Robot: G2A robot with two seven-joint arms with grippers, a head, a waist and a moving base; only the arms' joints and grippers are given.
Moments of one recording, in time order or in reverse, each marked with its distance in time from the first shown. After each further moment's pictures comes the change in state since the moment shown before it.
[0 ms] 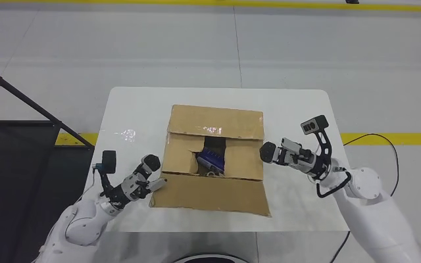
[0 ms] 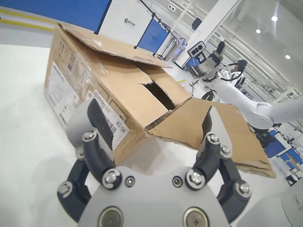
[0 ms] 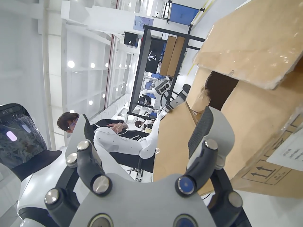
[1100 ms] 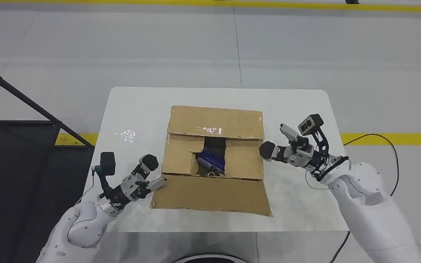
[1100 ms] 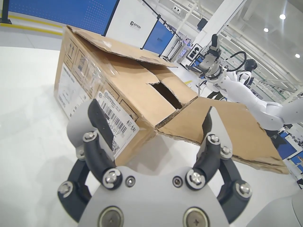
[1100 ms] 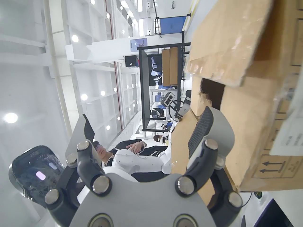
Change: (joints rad) left arm 0.011 0.001 0.004 0.008 0.106 0.025 0.116; right arm -0.008 -0.010 0.018 -0.039 0.078 0.313 -0.113
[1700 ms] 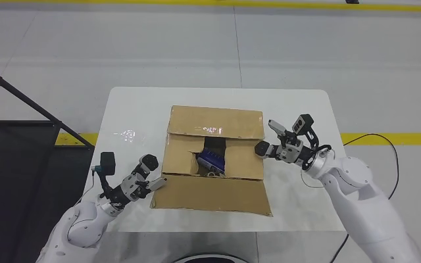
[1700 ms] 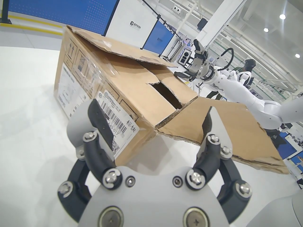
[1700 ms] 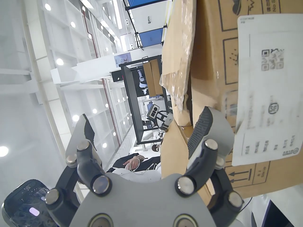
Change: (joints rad) left arm 0.000 0.000 0.000 0.000 0.000 0.000 0.000; right arm 0.057 -0.031 -0.056 0.053 -0.050 0.092 -0.109
